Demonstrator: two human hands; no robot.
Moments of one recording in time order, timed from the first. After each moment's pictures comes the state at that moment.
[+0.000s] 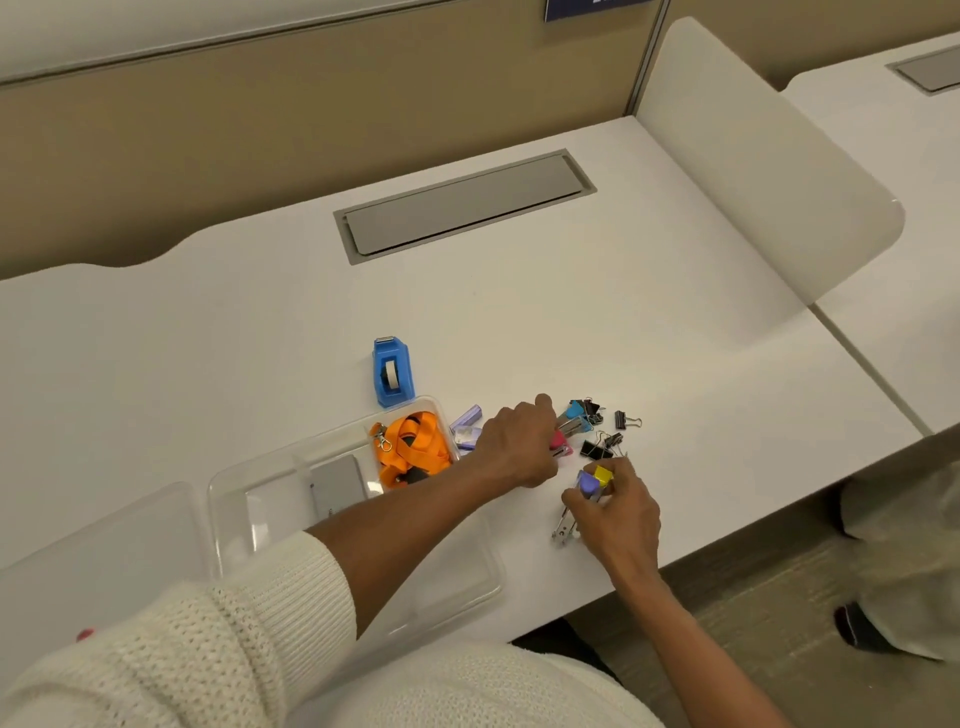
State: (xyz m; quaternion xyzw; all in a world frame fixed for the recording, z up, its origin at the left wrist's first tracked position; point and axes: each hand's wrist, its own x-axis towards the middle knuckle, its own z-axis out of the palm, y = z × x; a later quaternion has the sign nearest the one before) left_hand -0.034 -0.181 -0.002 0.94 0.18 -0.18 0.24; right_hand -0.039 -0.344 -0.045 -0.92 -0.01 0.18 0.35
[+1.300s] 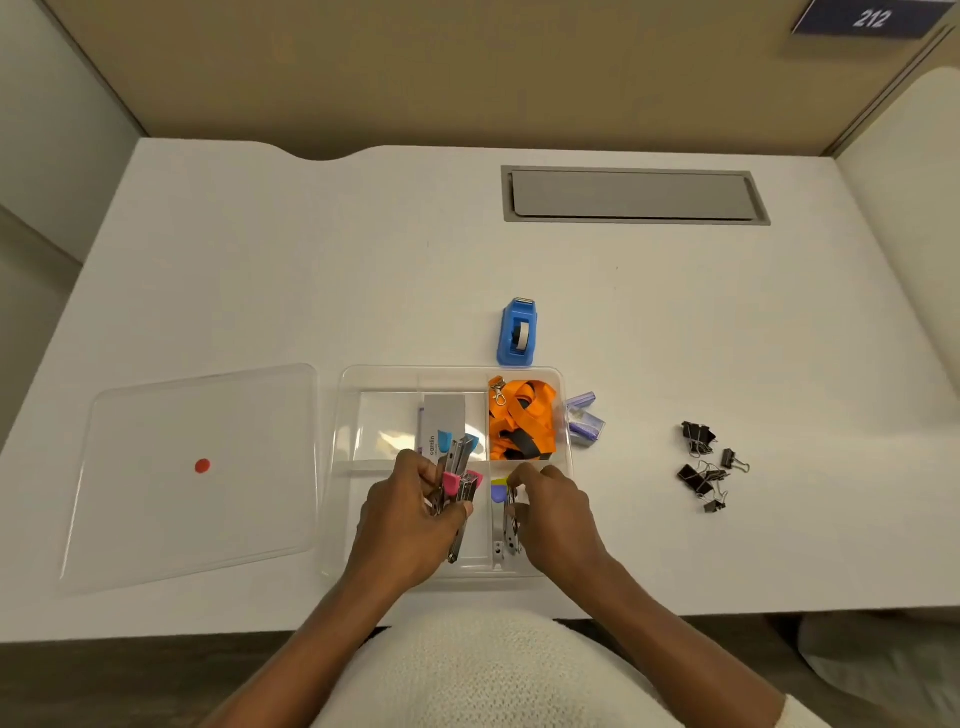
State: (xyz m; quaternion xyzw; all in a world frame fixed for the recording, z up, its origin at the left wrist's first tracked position) left_hand -0.288 -0.138 0.041 0.69 0.56 0.01 0.46; right_hand -0.138 -0.233 -0.016 -0.84 -0.42 0.32 0.10
